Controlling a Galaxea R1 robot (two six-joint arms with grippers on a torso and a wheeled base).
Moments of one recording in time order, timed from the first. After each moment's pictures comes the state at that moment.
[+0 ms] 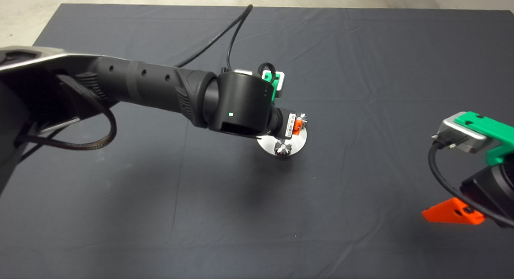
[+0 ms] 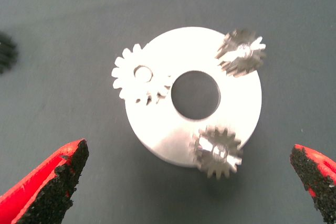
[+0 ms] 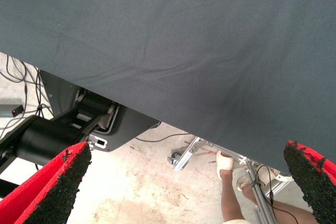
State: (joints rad) left arm -0.39 2.82 -0.94 0.87 1.53 -1.59; right arm 0.85 2.19 -0.37 0.19 -1.47 1.46
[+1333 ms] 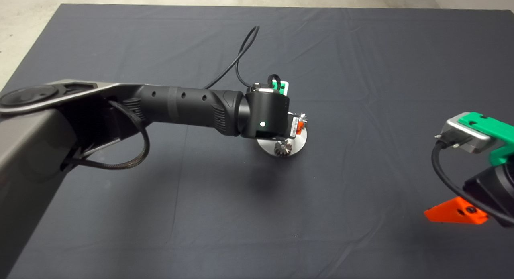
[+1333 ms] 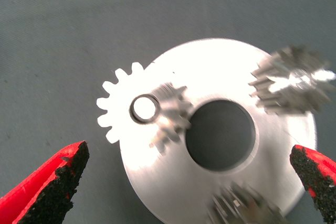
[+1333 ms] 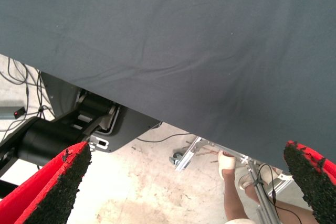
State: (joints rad) left arm -0.27 2.91 -1.16 1.00 1.53 -1.53; right arm 0.85 2.17 -0.36 0.19 -1.47 1.46
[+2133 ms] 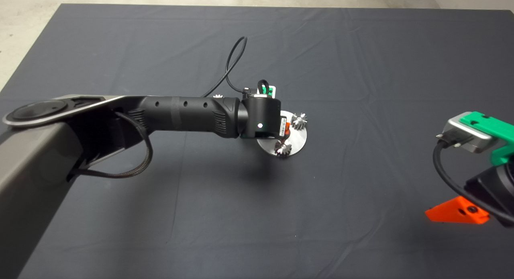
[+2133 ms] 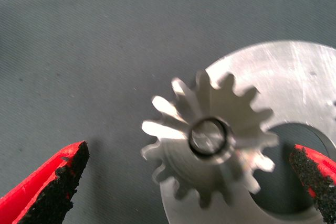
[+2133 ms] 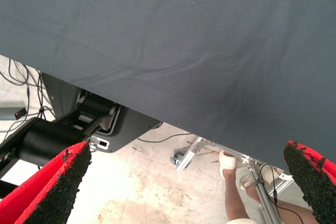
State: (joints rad) left arm -0.22 2.91 -1.26 1.03 1.53 -1.51; right arm 0.85 2.16 -0.36 0.19 -1.47 1.46
